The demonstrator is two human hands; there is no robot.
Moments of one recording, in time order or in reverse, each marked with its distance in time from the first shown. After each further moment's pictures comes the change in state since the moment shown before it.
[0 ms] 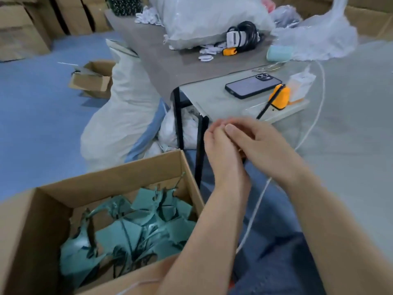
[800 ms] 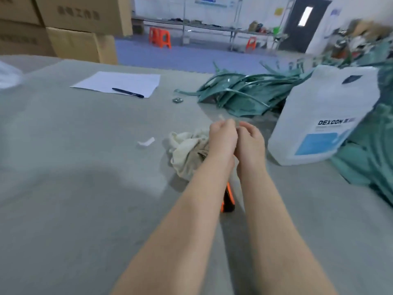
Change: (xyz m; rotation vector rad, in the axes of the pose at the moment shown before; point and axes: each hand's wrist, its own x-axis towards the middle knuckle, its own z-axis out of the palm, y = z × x) left_hand -0.286 -0.322 0.232 0.828 -1.018 -0.579; right_hand -0.295 0.128 -0.326 0.335 1.668 0.535
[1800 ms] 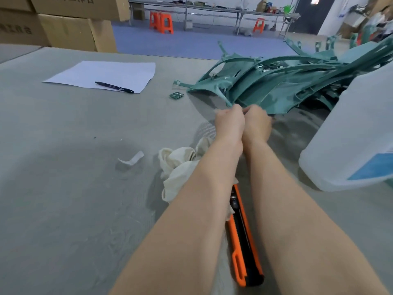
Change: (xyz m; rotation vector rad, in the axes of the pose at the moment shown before) left_hand 0.122 -0.001 0.017 0.000 0.013 -0.097; right_hand 0.159 0.032 0.054 -1.007 0.050 -0.242
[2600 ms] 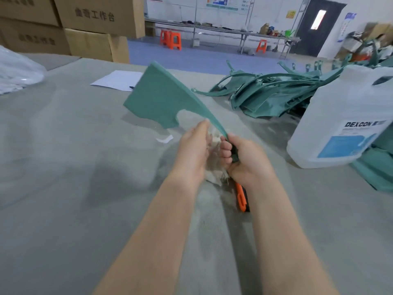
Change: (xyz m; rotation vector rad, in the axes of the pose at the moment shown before) left_hand -0.125 -0.009 -0.114 -0.232 0.017 0.122; right_hand -0.183 -0.025 -0.065 1.448 -0.643 0.367
